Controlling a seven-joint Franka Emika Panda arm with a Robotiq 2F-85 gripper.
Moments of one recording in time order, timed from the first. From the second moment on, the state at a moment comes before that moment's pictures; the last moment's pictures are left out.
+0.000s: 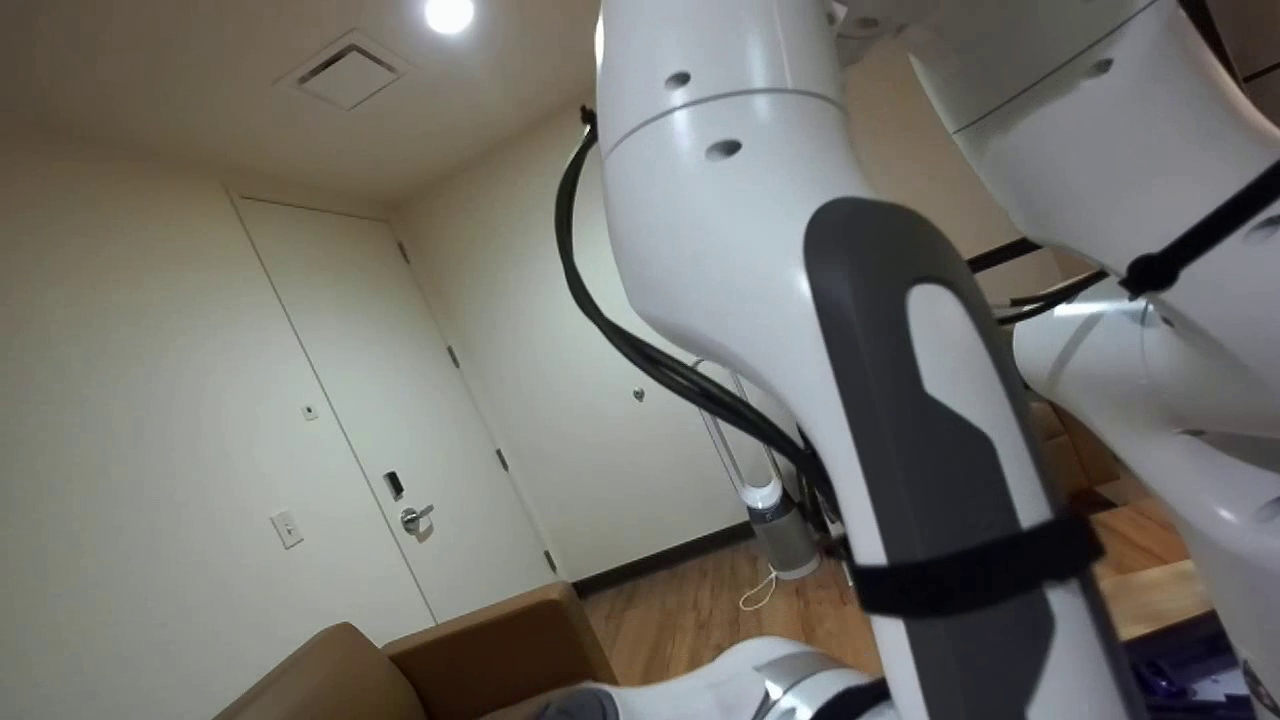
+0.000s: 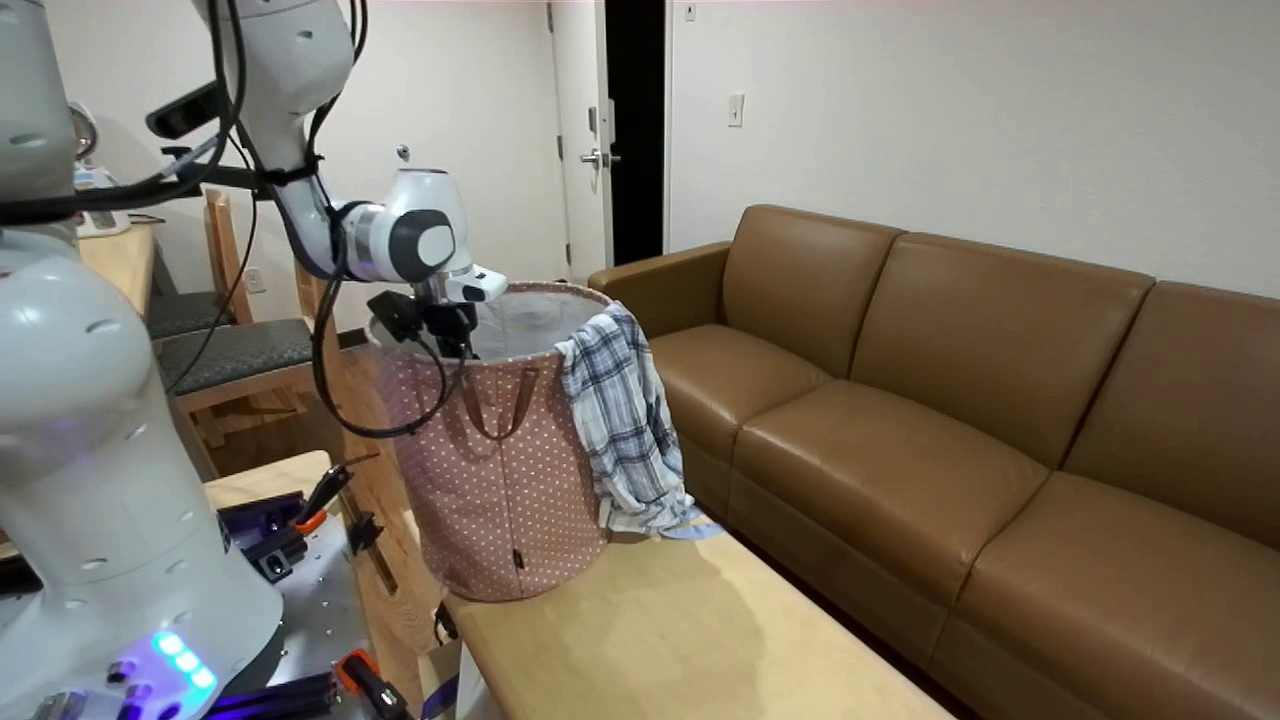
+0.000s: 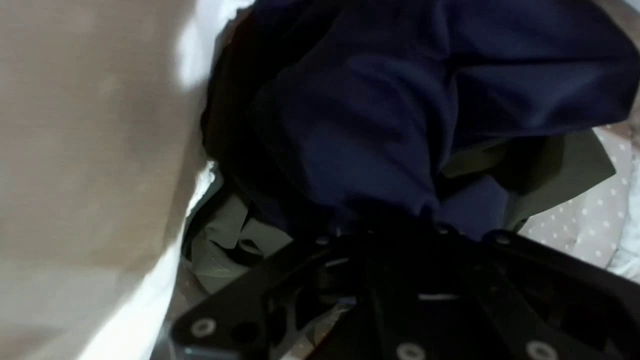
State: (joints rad) arm 0.40 0.20 0.23 -2.59 -0.14 2.79 0.70
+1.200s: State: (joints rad) arm 0.50 0.33 0.13 -2.50 -0.27 2.81 0.84
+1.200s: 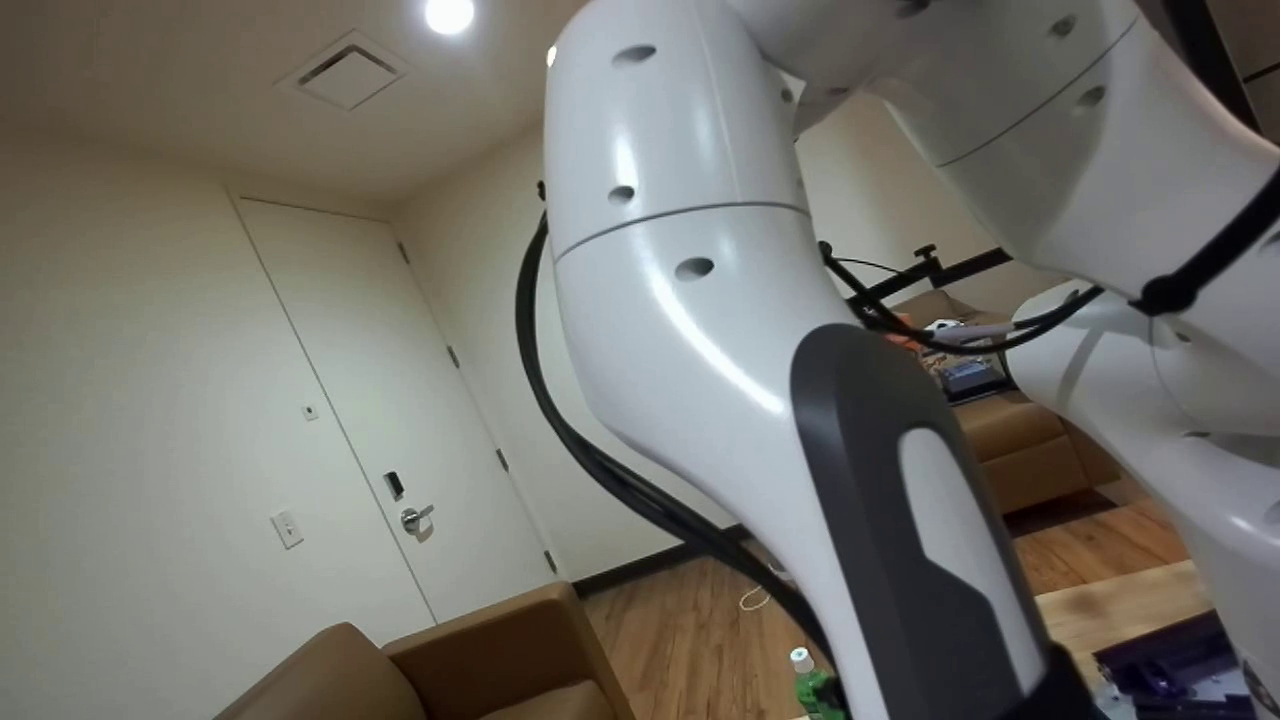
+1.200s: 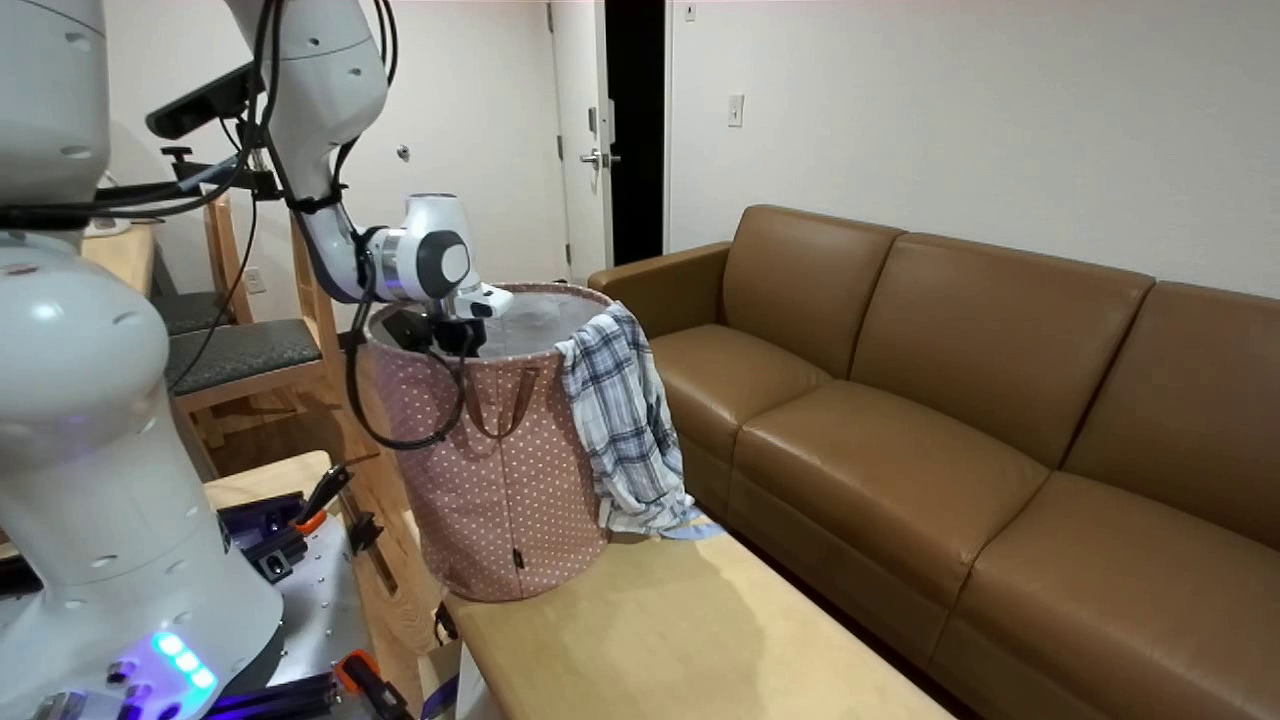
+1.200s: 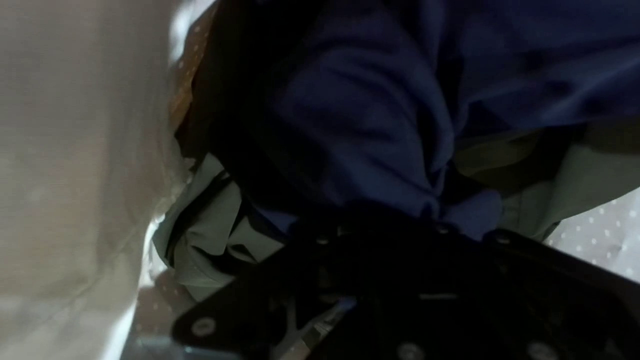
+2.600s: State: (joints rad) arm 0.43 -0.21 0.24 -2.48 -0.21 2.26 0.72
